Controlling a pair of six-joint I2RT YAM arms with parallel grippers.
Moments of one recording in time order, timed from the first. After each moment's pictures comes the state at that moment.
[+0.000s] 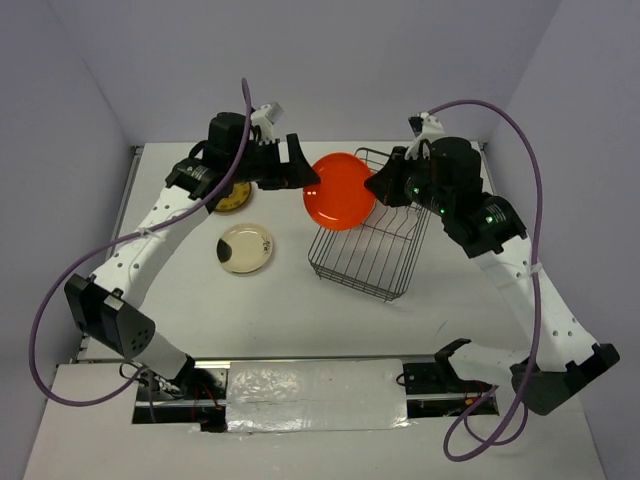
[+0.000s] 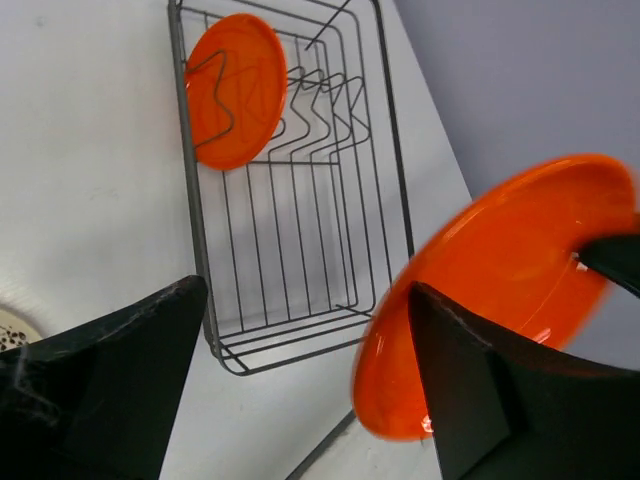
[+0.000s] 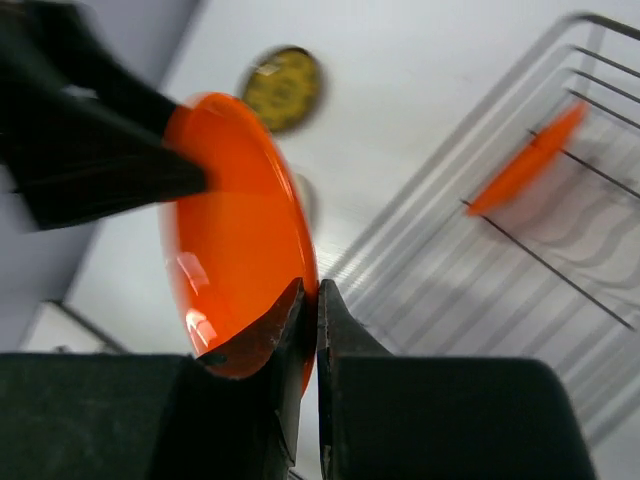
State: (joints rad) left arm -0.44 1.52 1.63 -0.55 0.41 -0.50; right arm 0.49 1.18 1.47 -0.68 -0.04 0.40
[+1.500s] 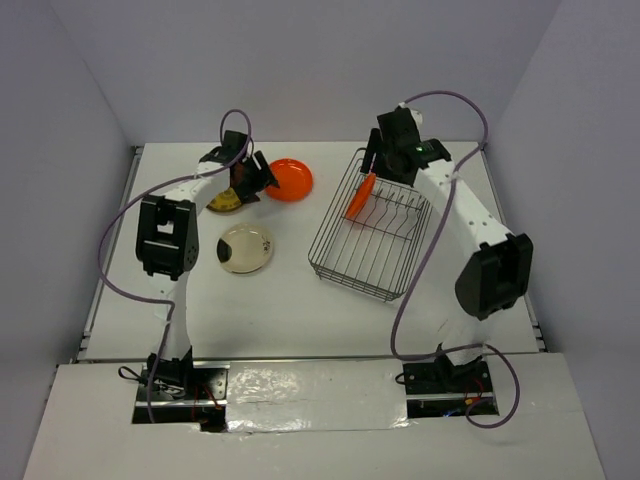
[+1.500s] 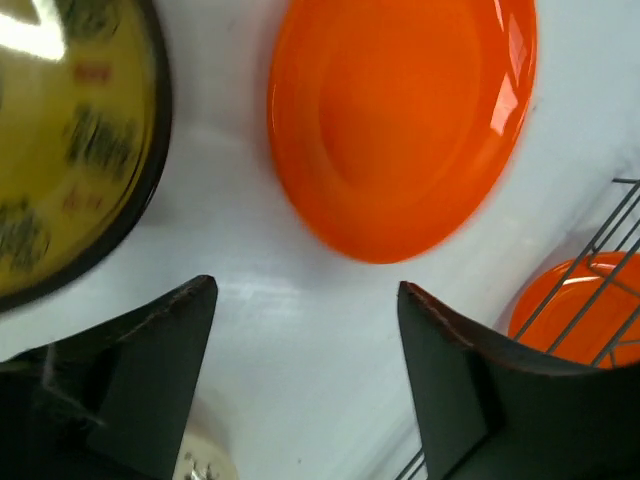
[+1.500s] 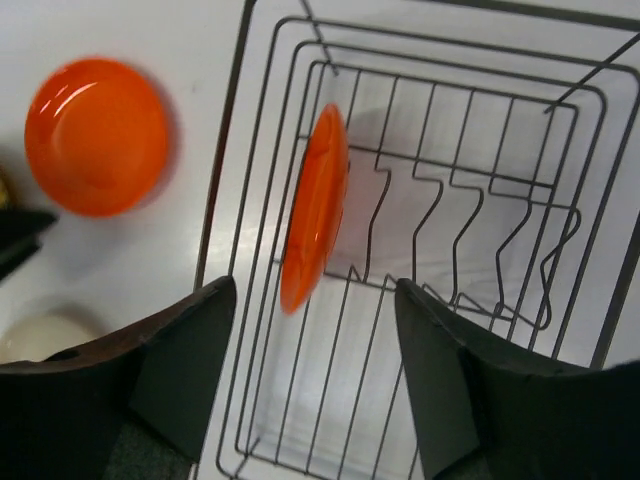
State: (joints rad) left arm -0.18 2.21 1.81 -0.49 0.16 -0.72; right arm 0.36 1.70 1.68 -0.73 0.25 0.52
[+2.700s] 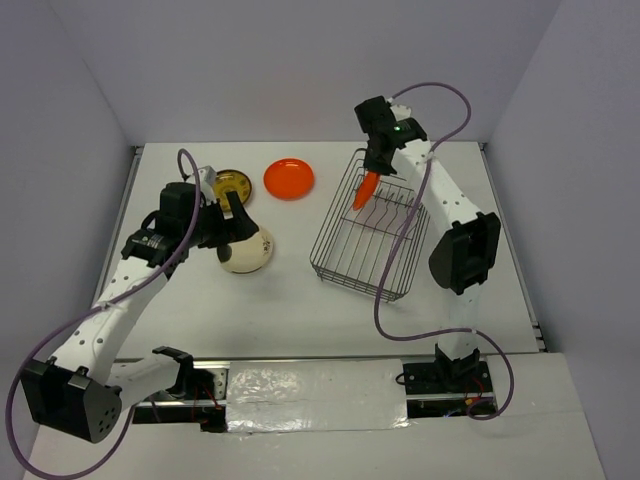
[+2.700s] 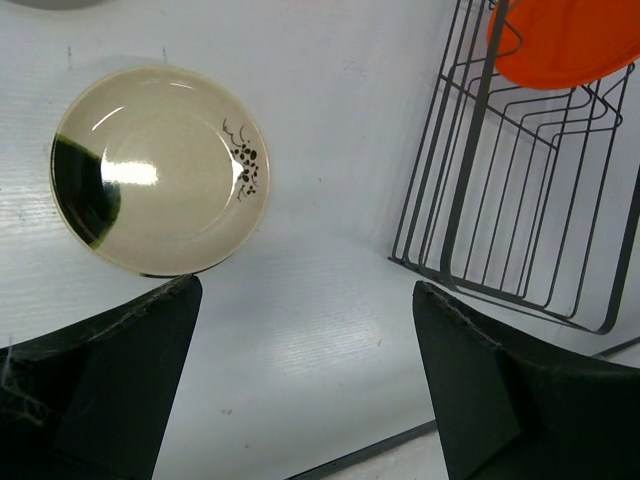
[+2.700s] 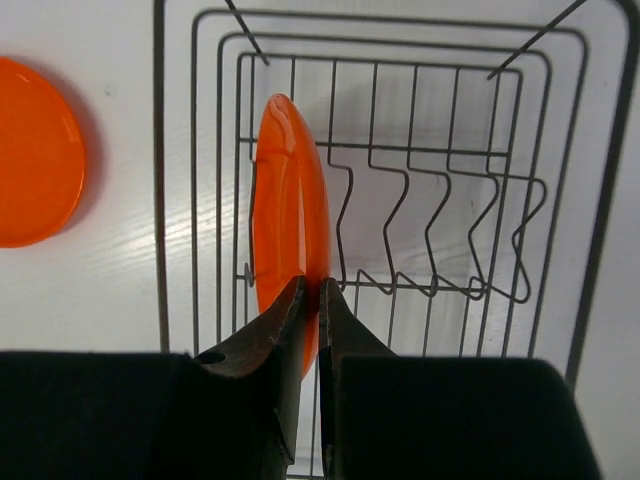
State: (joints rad) left arm -0.26 1.08 1.01 -0.56 0.14 -0.50; right arm 0.40 2.00 2.05 -1.02 0.43 0.61
